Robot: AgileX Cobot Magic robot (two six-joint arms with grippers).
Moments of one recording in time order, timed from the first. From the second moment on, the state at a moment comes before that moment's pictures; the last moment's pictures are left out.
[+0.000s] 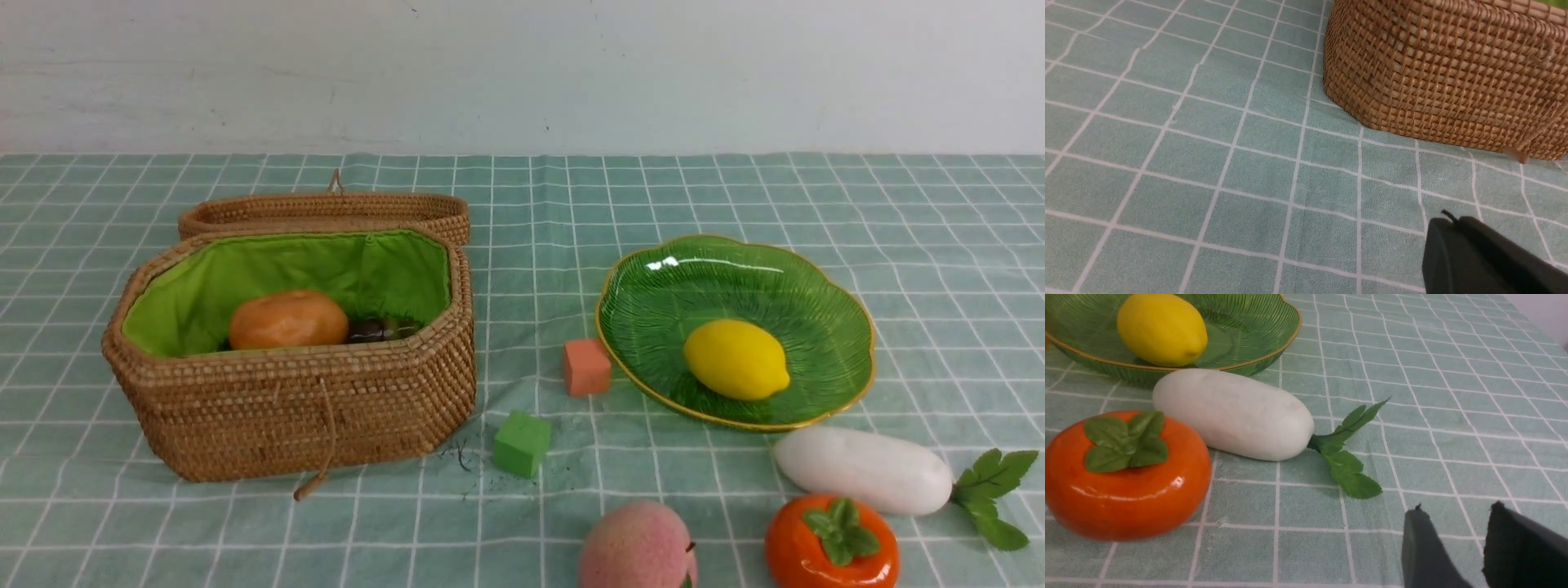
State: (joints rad) right arm 0.02 -0.01 0.02 -0.27 0.39 0.13; left arm -0.04 -0.01 0.03 0.11 0.39 -0.41
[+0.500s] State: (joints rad) right arm 0.02 -0.01 0.02 -0.27 0.39 0.13; left arm -0.04 -0.01 0.03 0.11 0.39 -0.41
